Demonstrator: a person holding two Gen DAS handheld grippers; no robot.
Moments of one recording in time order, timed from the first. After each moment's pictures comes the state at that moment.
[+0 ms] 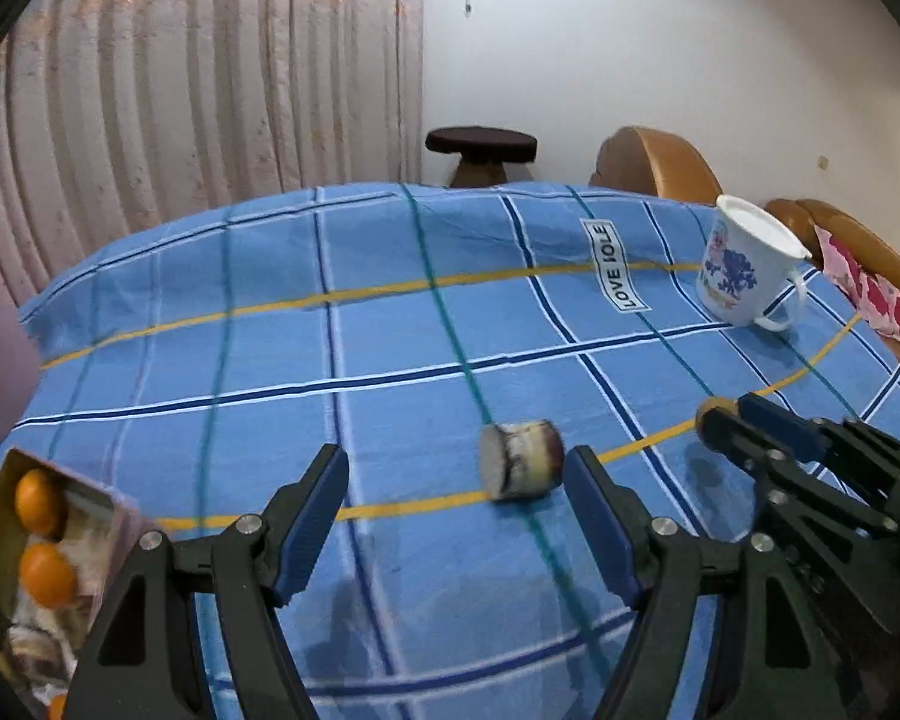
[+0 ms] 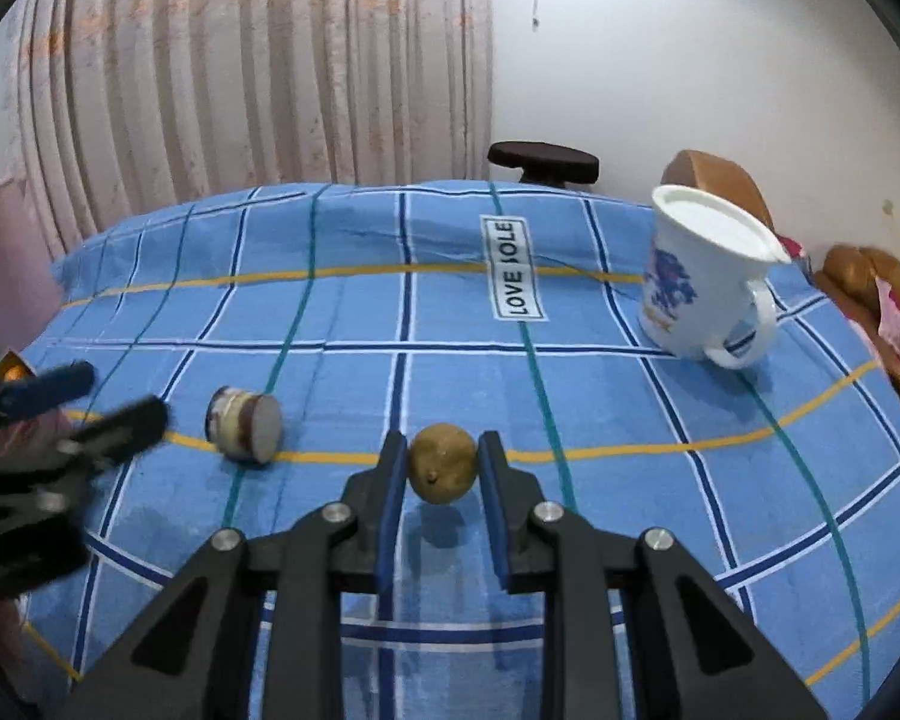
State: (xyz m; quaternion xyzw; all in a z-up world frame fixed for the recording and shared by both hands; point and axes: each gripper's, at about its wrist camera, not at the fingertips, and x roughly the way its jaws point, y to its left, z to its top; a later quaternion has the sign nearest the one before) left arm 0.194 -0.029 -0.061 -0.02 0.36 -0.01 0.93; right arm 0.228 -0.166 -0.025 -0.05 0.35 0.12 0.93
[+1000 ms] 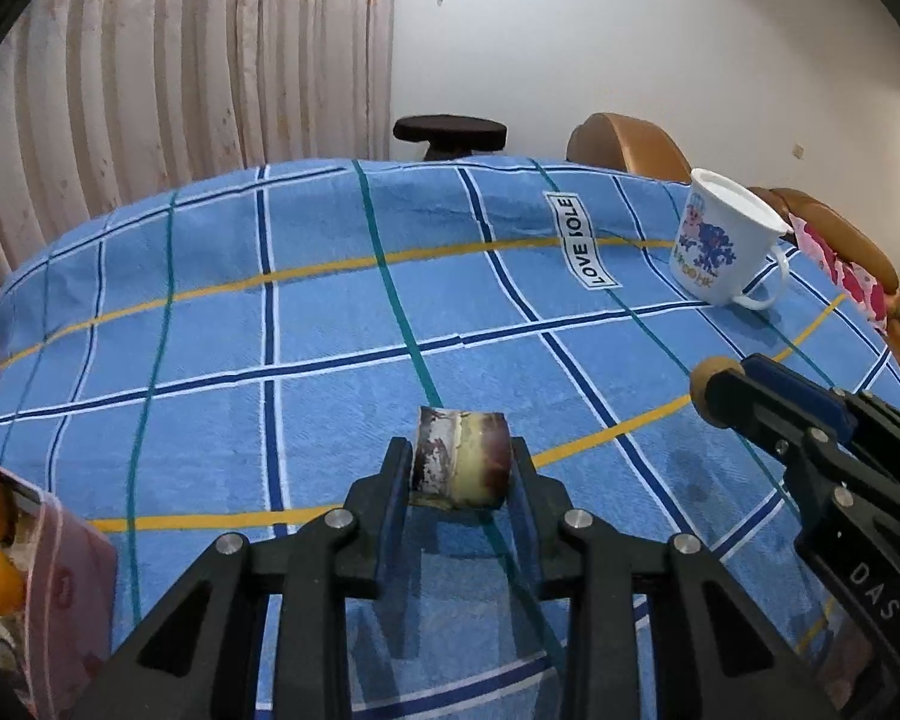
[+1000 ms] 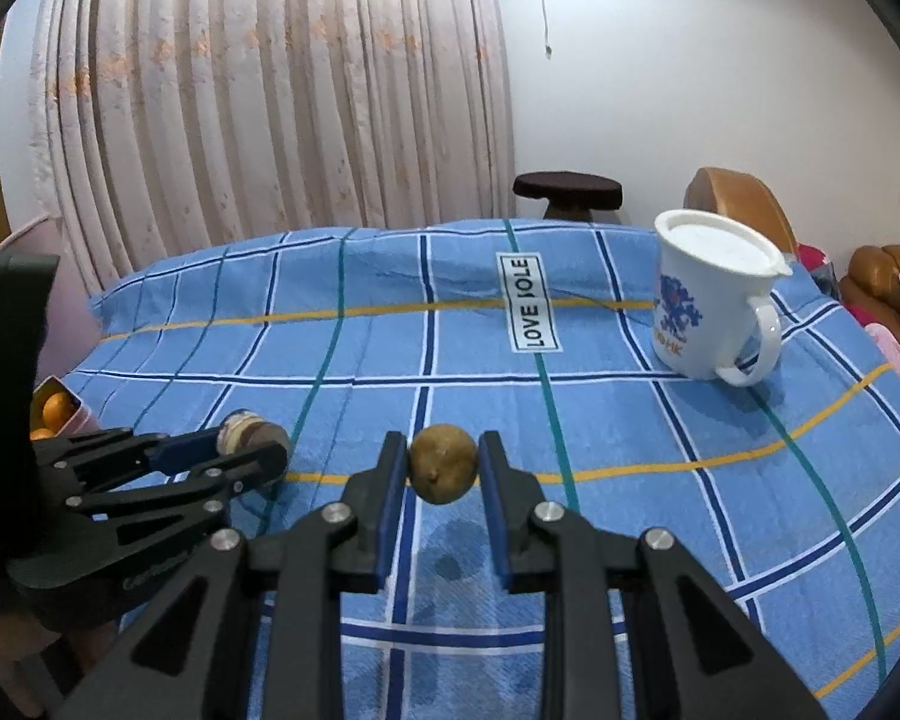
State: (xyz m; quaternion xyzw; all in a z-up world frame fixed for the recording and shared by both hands) left arm 0.197 -0.038 -0.075 -0.02 0.36 -0.05 0.93; right arm 0.209 -0.174 -0.011 -0.02 0.30 0.17 0.94
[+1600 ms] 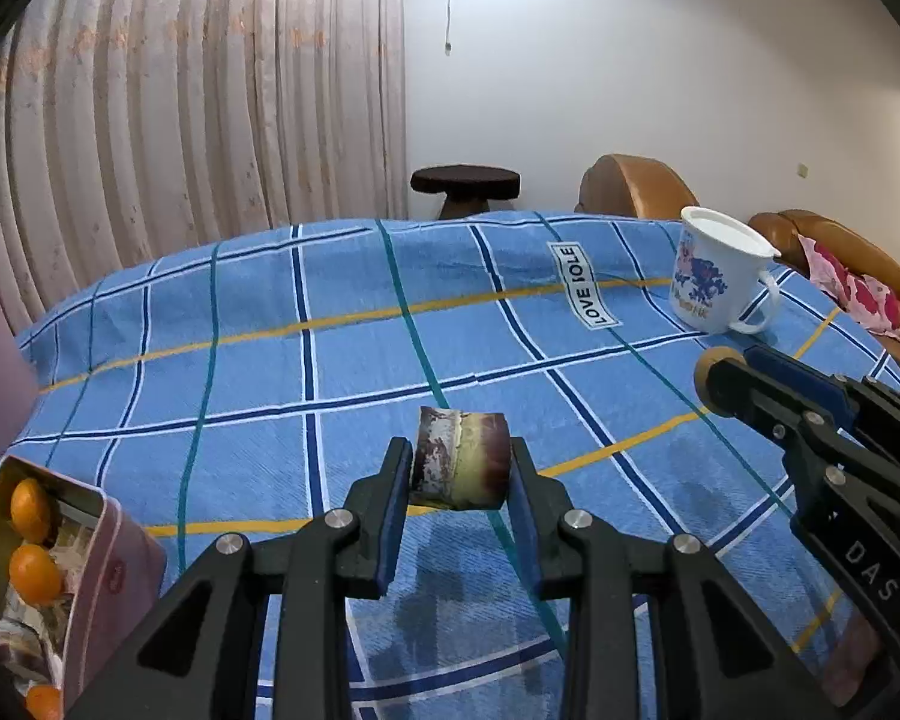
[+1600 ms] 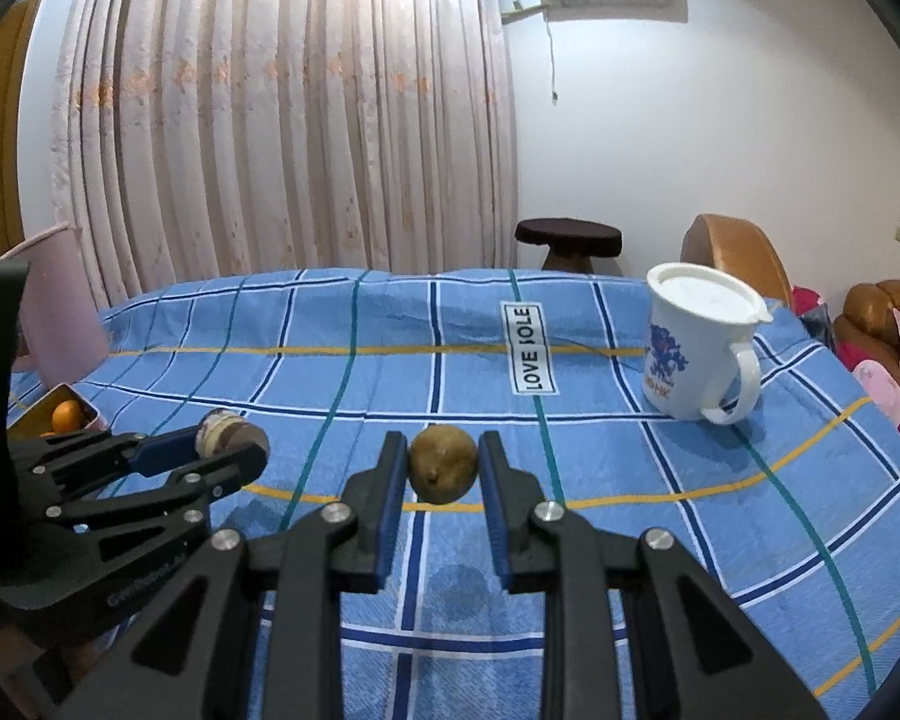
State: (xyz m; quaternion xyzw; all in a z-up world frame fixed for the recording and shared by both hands) left arm 0.170 -0.041 -0.061 0.00 0.30 -0.02 0.95; right arm 0.190 -0.172 0.001 -0.04 0.24 0.17 0.95
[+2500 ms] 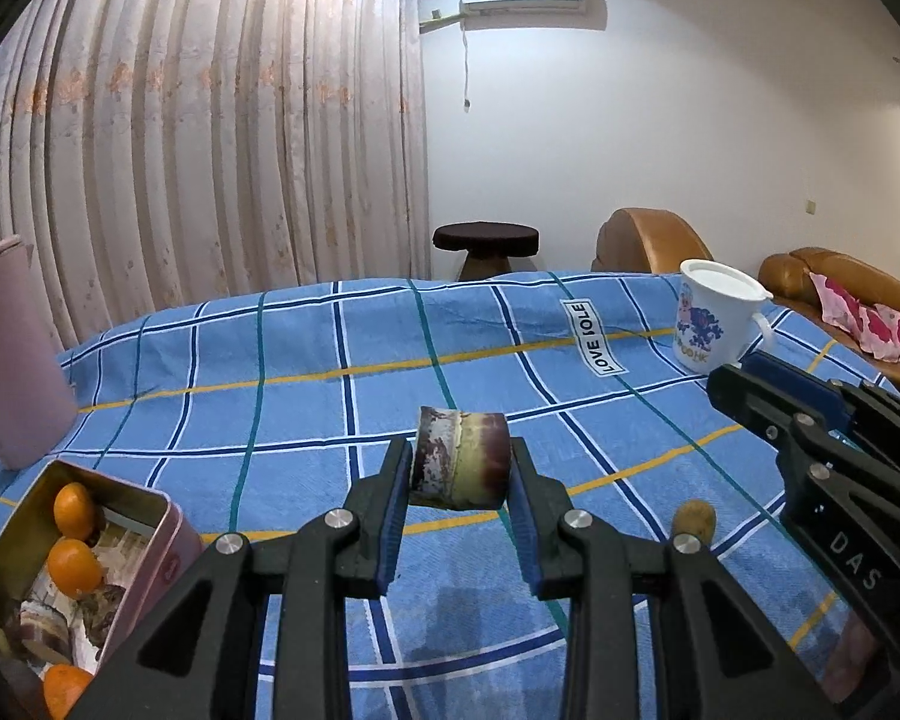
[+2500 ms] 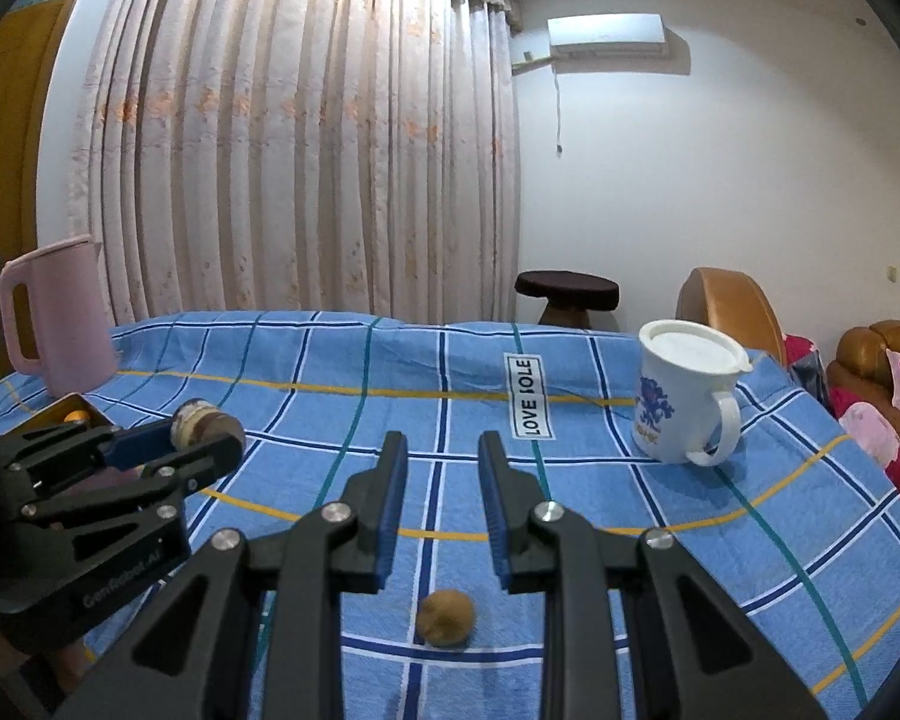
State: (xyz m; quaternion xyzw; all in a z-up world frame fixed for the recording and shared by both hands) left arm 0.137 -0.036 -0.048 0.00 0.23 0.01 0.97; right arm 0.168 -0.168 0.012 -0.05 0.18 0.17 0.97
